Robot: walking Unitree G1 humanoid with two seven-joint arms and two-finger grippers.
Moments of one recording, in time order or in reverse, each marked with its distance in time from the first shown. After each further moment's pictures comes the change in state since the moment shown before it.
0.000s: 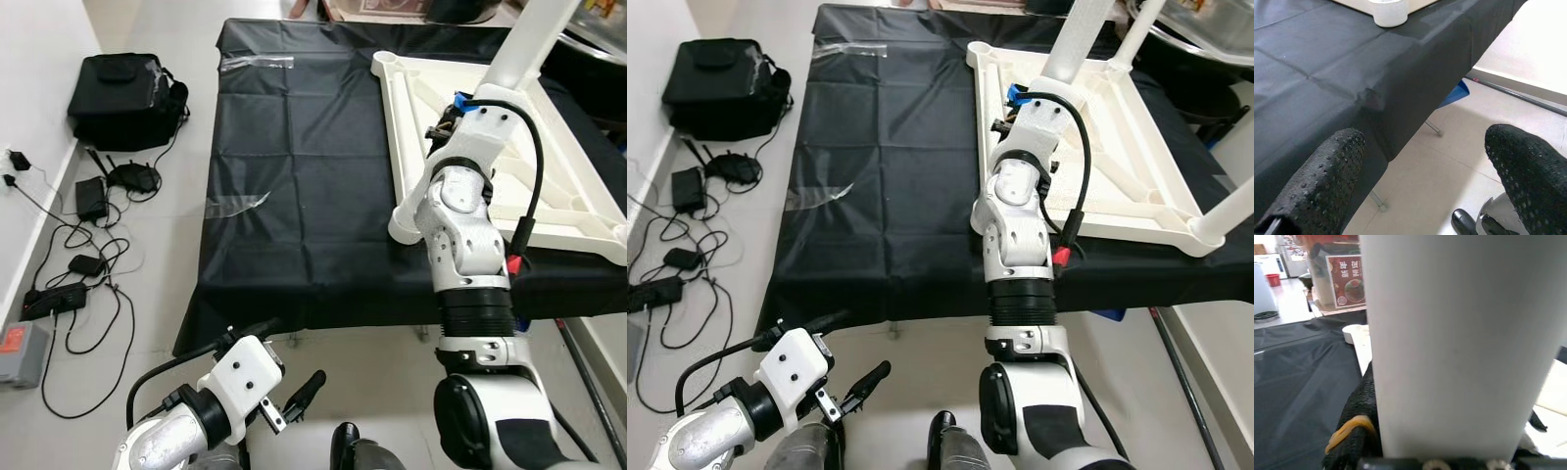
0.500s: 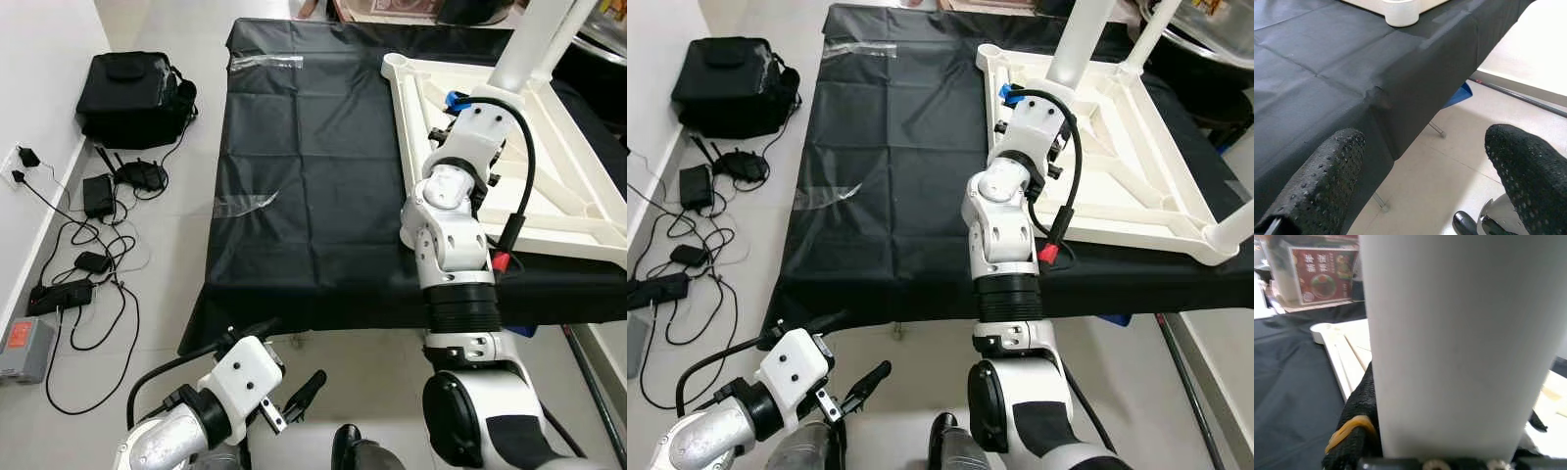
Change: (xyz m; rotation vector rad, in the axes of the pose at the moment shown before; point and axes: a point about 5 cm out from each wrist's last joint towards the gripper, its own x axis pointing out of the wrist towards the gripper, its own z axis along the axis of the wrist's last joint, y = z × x) left arm 0.000 0.000 0.000 0.002 0.001 0.001; right arm -0.004 0.009 0.000 -0.073 0.025 -0.179
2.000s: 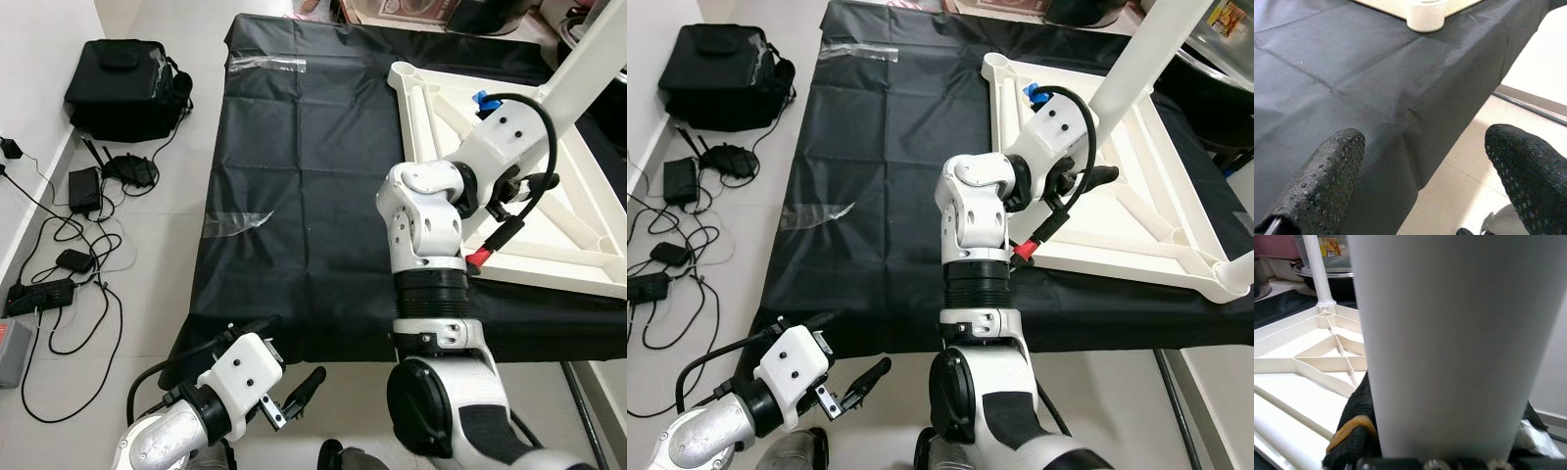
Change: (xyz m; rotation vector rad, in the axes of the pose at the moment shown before) left arm 0.001 0.002 0.001 0.008 -0.006 0.003; right arm -0.015 -0.004 0.017 0.130 0.088 -0.499
